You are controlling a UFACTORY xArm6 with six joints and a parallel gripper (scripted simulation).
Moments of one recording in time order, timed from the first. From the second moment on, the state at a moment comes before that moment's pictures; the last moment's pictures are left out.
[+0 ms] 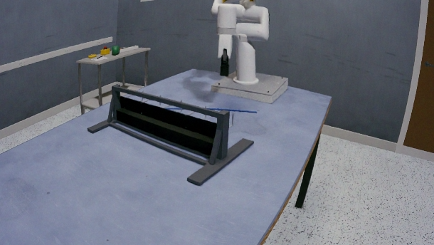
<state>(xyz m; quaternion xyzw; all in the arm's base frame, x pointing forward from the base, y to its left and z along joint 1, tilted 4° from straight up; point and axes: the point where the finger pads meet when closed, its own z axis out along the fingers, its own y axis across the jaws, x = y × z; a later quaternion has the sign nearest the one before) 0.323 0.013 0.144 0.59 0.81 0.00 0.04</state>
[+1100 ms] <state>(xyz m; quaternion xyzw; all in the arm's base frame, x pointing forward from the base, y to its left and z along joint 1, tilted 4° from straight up) 0.324 0.013 0.139 0.59 0.81 0.00 0.04</state>
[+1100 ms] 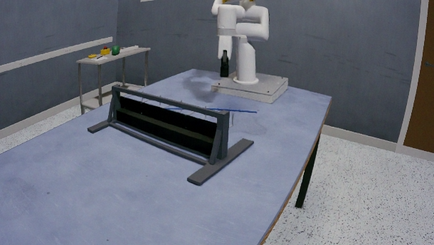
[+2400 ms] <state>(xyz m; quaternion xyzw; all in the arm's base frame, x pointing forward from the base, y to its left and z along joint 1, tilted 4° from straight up) 0.328 0.008 0.026 0.59 0.81 0.00 0.04</state>
